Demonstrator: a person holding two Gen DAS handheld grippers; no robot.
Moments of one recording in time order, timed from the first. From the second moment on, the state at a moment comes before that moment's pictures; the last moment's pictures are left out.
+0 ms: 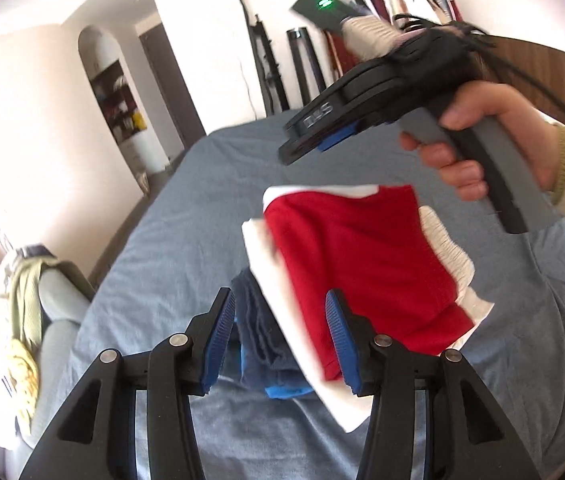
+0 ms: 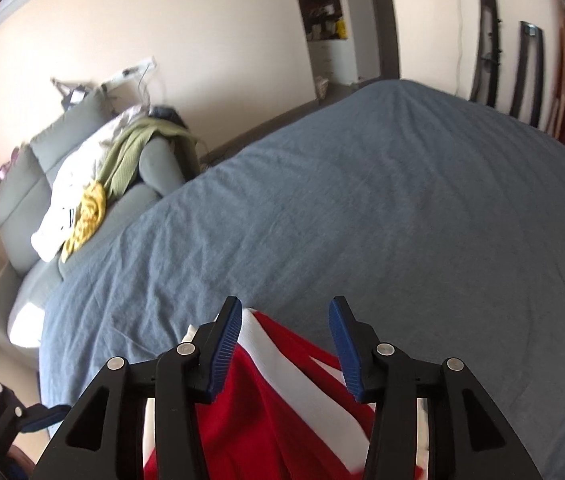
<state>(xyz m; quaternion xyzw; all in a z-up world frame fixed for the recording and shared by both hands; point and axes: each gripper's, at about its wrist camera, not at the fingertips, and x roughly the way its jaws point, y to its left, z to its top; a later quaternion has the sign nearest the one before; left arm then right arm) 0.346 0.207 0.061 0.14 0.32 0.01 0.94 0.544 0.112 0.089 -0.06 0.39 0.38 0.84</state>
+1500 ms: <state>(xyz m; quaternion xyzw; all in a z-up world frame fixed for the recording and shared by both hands) 0.163 0.098 0.008 0.10 0.21 0.02 0.97 0.230 -0.138 0.005 0.06 0.27 0.13 0.95</state>
